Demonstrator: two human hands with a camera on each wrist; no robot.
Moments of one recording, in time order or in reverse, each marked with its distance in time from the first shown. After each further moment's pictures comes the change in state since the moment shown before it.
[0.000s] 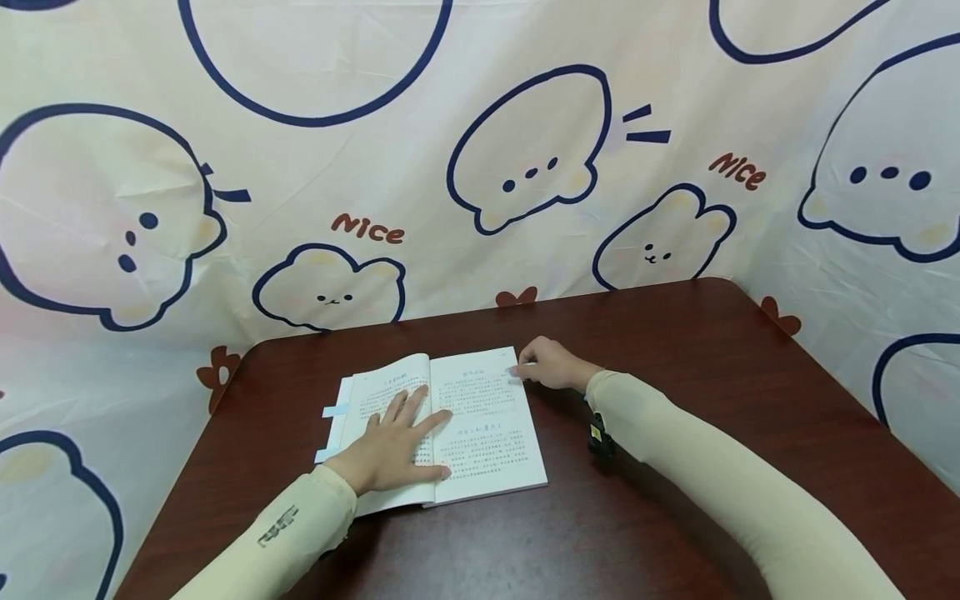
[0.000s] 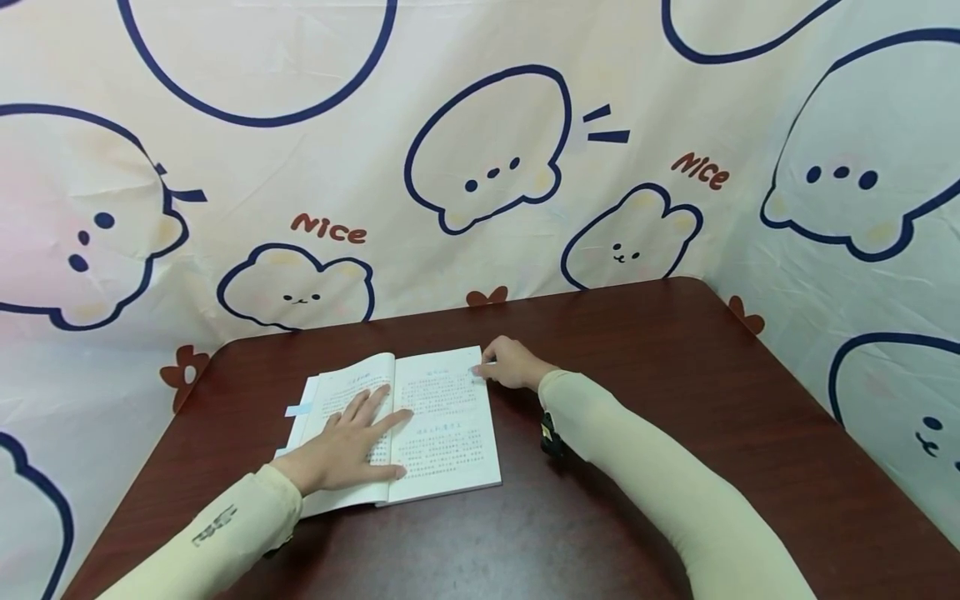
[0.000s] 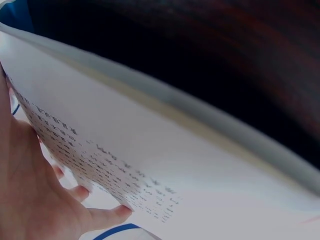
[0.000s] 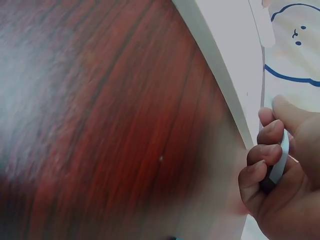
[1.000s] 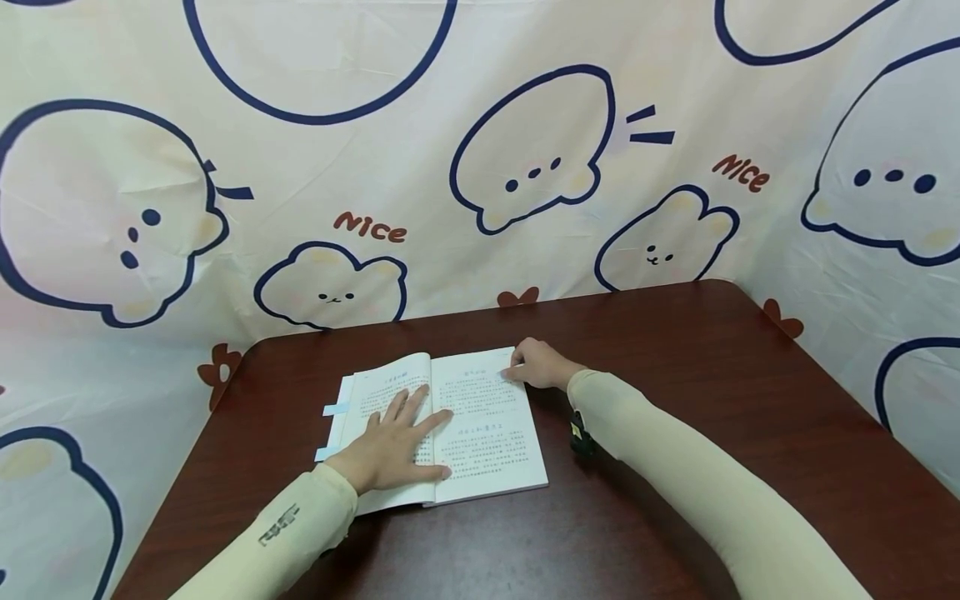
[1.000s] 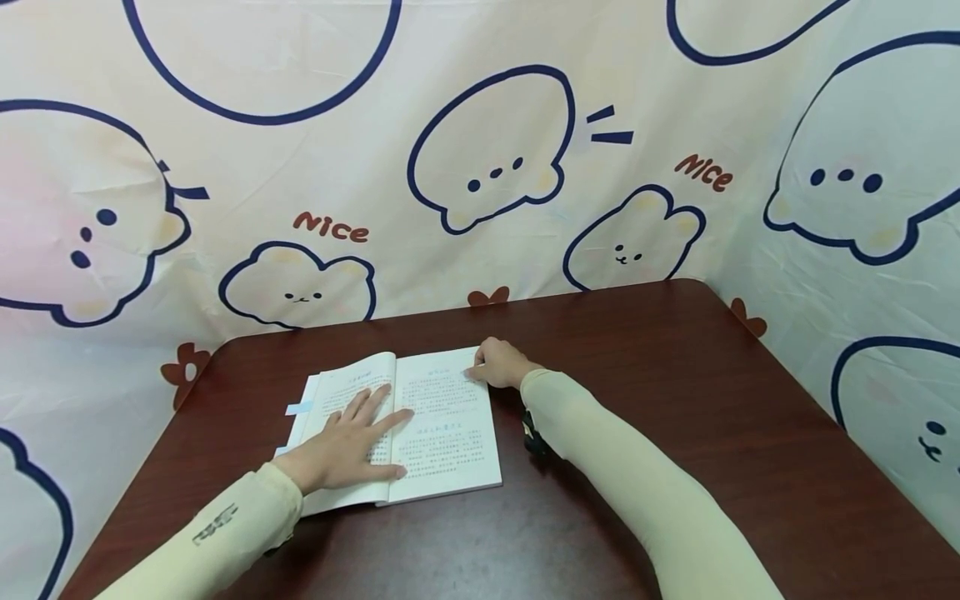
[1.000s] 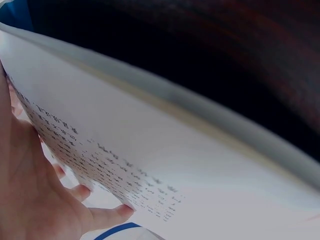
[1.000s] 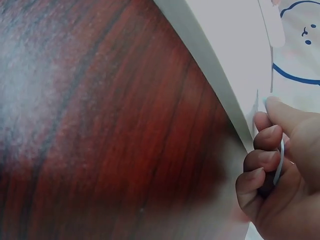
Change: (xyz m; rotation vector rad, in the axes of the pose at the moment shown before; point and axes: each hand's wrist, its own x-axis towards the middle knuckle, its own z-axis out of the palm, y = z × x) left_hand 0.002 -0.001 0.002 0.032 -0.010 -0.014; right_hand 0.015 -0.008 0.013 -0.069 -0.009 0.052
